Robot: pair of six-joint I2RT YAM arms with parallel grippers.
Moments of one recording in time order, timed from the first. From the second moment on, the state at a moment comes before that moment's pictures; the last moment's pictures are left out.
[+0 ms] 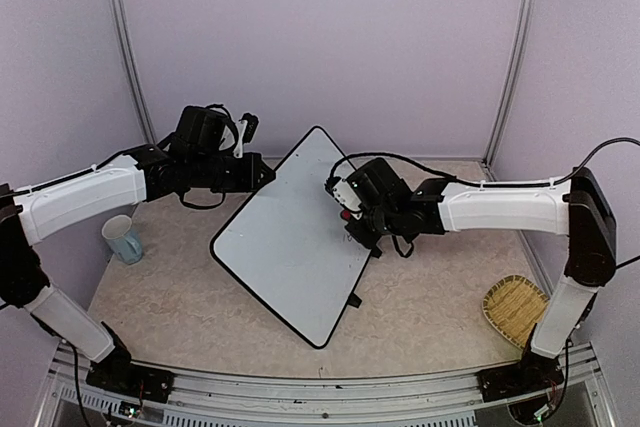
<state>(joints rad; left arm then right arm) -0.65 1.49 1.25 -0.30 0.10 -0.40 0.91 1.74 1.28 -0.34 0.40 -0.16</state>
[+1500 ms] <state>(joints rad) -0.64 1.51 1.27 -0.30 0.10 -0.39 0.92 1.79 1.17 -0.30 0.31 -0.11</state>
